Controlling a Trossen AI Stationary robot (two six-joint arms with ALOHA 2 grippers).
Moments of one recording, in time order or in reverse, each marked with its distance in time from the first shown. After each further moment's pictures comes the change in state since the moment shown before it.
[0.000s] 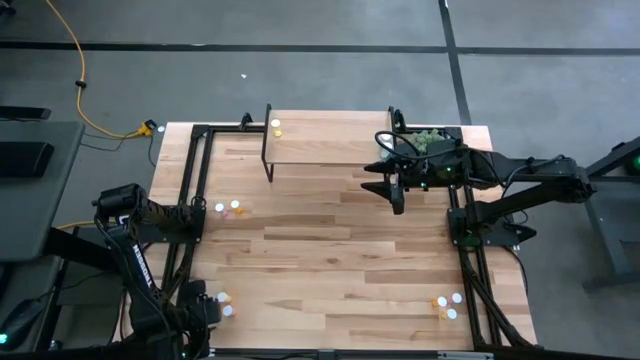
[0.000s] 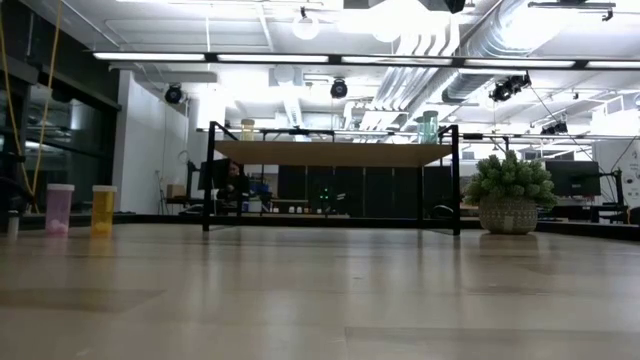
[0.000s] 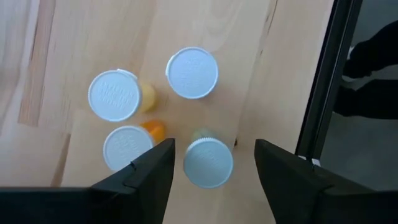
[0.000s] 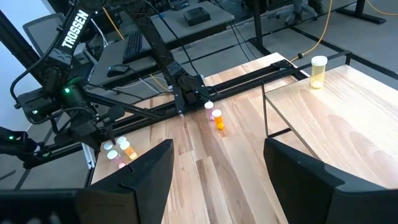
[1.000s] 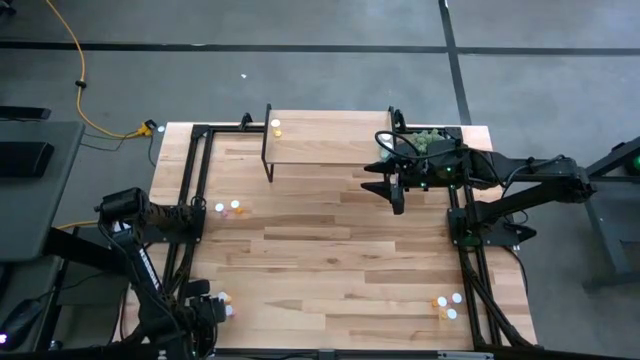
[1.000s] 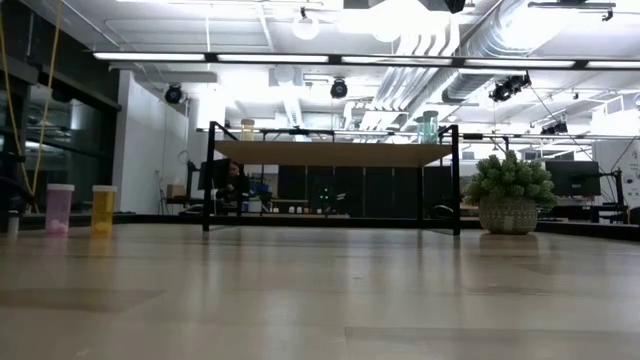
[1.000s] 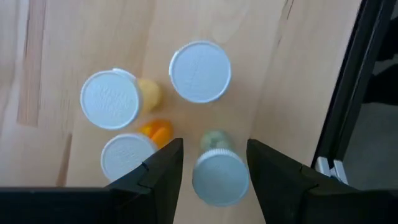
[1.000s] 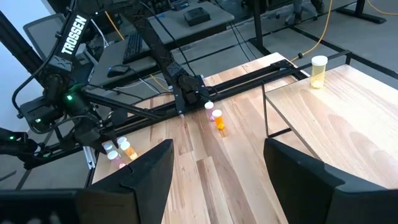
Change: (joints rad) left arm 0.041 0.039 0.001 -0.002 0.070 0.053; right arm 0.000 0.000 0.000 0.001 0.000 0.003
